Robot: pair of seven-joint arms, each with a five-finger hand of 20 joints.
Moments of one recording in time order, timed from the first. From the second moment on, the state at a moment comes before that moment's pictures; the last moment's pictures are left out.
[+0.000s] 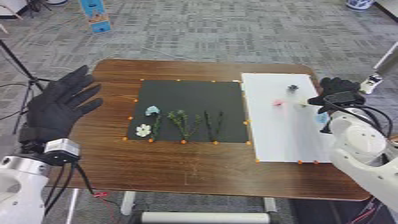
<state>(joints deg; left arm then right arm) 127.6 -52.4 -109.1 -125.9 36.5 1.1 8.8 -71.6 -27.5 48.5 -98.5 -127.6 9.4 43.2</state>
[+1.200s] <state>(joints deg) 128.6 -52.4 -109.4 -125.9 36.3 1.1 7.8 -73.4 -27.0 45.8 -91.6 -126.5 4.7 34.8</state>
